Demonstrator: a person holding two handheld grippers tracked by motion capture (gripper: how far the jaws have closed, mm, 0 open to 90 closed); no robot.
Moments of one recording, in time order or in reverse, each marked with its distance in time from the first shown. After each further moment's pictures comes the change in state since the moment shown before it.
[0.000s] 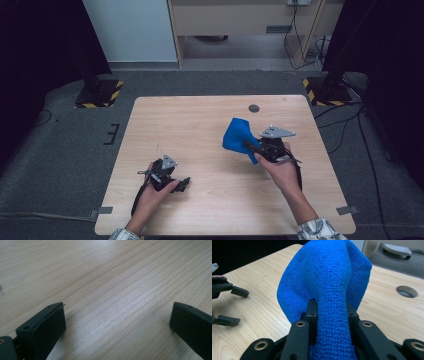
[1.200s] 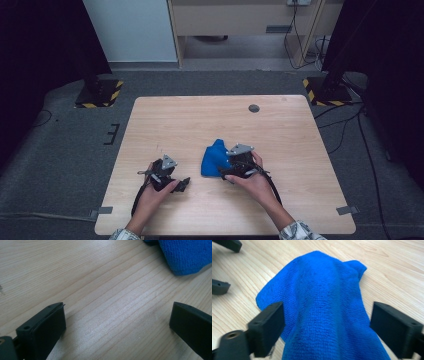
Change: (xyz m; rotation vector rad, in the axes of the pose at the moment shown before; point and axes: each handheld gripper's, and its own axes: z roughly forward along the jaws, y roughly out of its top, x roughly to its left) left arm 0.000 0.000 0.000 0.000 0.001 0.000; right arm 0.060 -0.042 0.073 0.225 -0.012 -0.091
